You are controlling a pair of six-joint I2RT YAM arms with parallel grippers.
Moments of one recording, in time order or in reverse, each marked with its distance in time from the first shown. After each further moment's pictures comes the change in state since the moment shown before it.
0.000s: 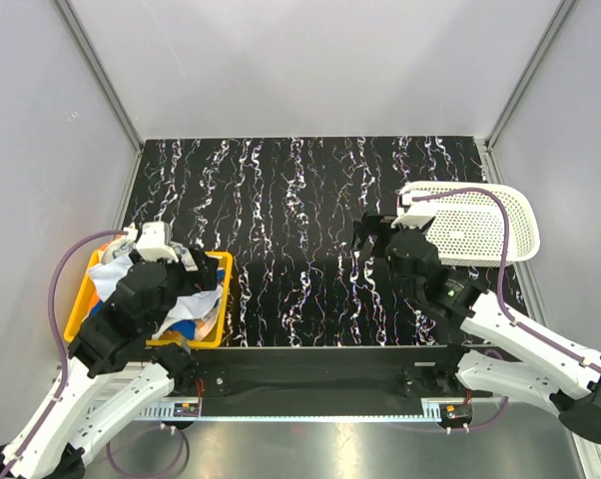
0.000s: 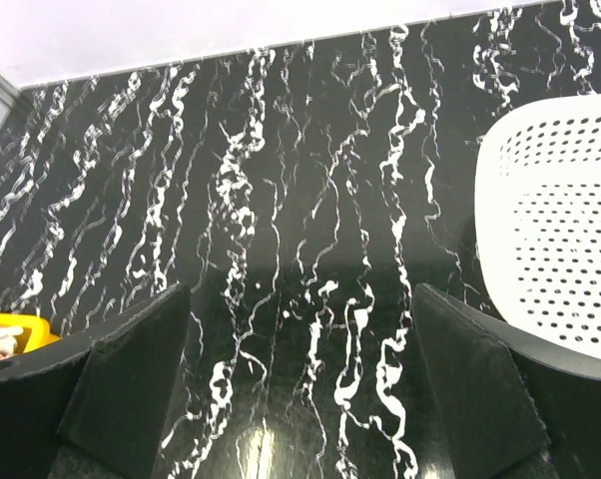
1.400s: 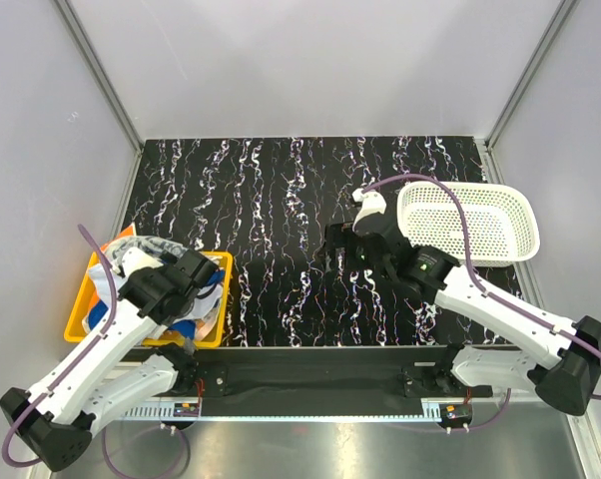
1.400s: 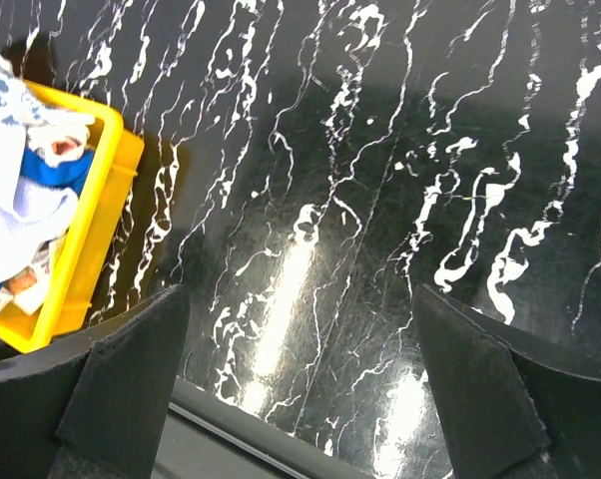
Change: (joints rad) left arm 0.027 0.372 0.028 -0.551 -0.316 -1.109; right arm 0.000 0.229 0.196 -0.298 -0.442 0.117
